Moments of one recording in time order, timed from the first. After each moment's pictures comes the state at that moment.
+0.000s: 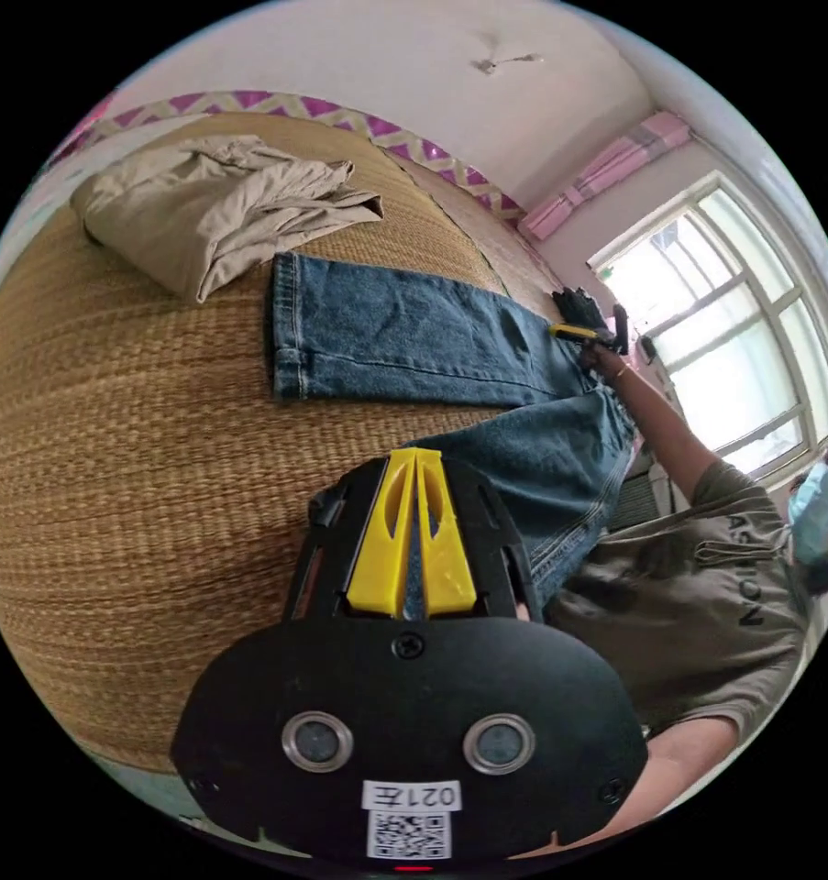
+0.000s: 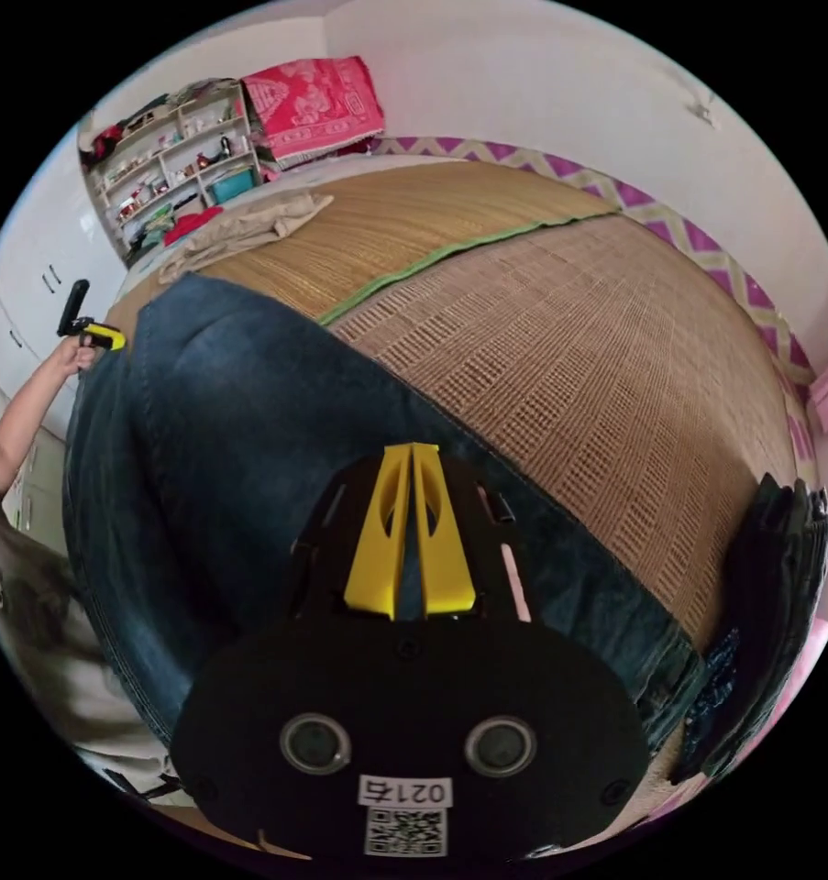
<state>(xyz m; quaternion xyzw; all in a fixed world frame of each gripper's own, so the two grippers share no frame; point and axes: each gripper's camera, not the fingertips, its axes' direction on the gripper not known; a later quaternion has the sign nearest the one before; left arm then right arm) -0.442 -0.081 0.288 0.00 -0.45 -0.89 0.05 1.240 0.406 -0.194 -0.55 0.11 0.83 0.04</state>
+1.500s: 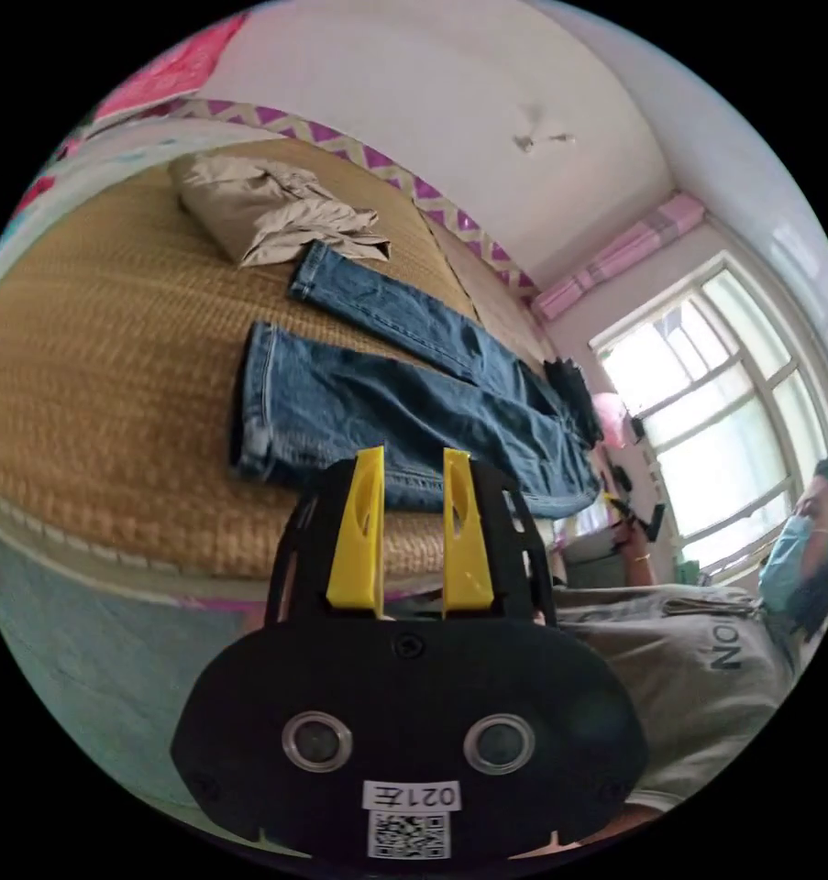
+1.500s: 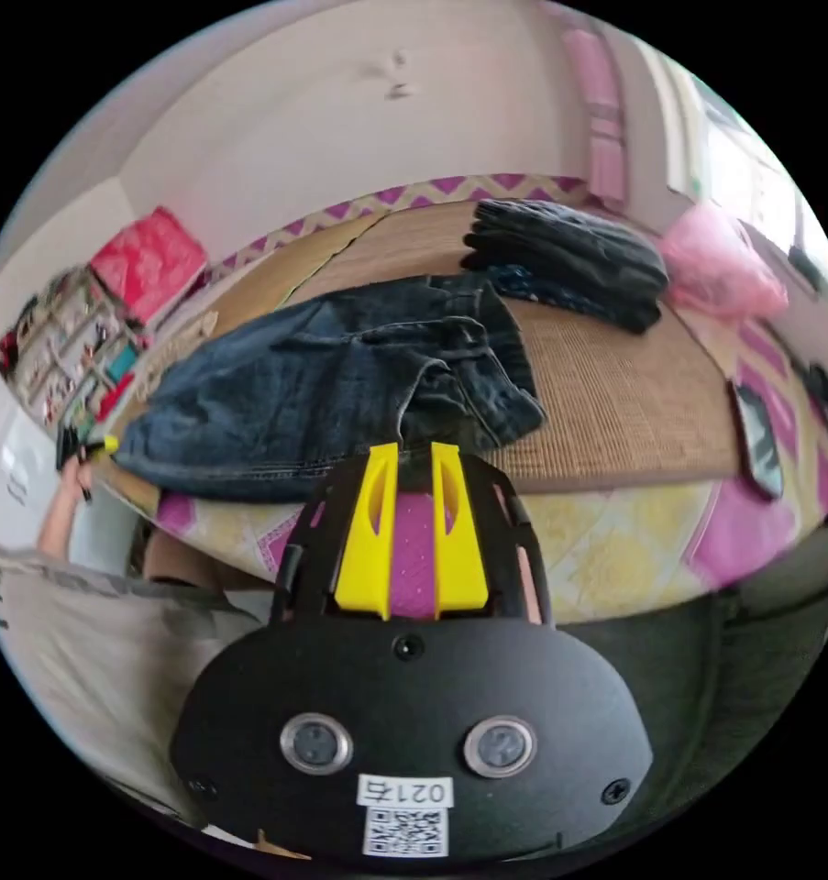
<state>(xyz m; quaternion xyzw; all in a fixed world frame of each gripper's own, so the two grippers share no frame) -0.591 -0.211 0.497 0.06 -0.56 -0.82 -0.03 1.360 -0.177 0.021 -0.51 0.40 0.74 -0.17</state>
